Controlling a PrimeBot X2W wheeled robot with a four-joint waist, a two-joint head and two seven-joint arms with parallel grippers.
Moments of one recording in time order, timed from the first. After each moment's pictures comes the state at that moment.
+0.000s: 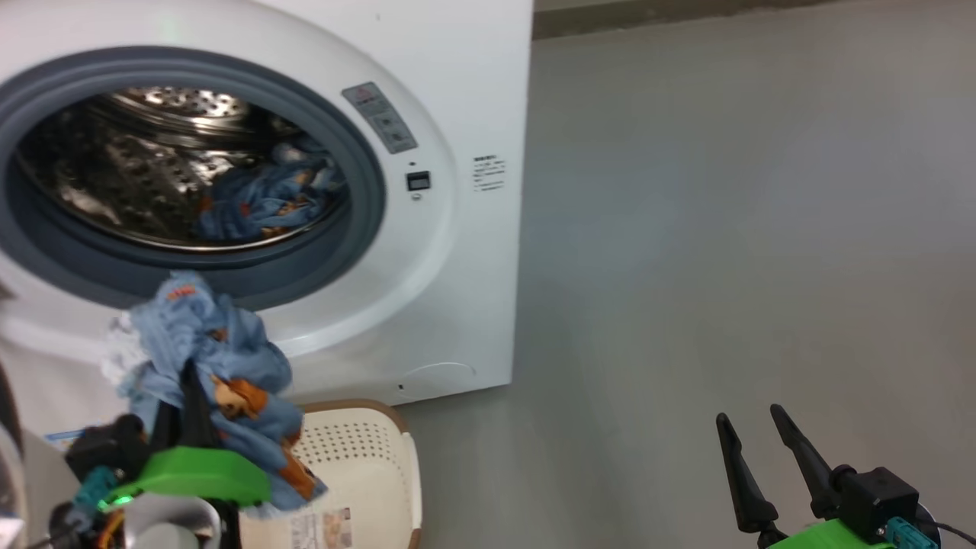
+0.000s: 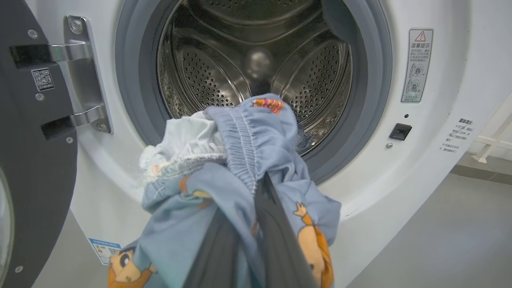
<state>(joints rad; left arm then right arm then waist) -0.21 0.06 -0.08 0.38 -0.40 0.13 -0.25 0.05 -0.06 -0.01 0.15 0.18 0.13 -0.26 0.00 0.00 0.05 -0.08</state>
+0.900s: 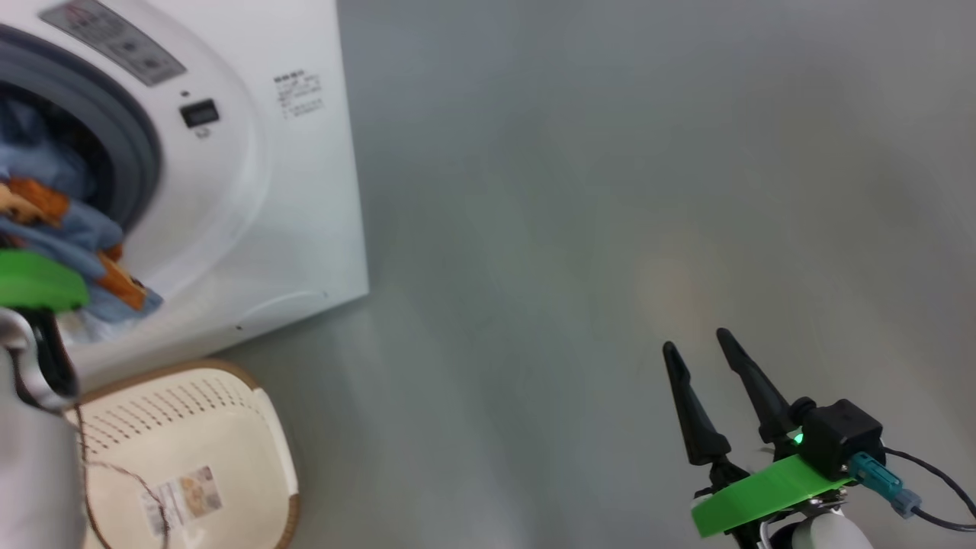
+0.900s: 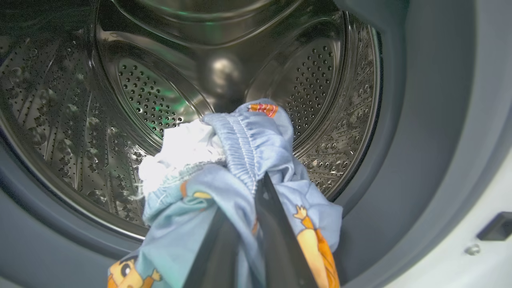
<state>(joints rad) -0.70 0.22 0.12 0.62 -0.30 0.08 -0.25 -0.11 -0.05 0.10 0.13 0.24 0.13 -0.26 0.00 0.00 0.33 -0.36</state>
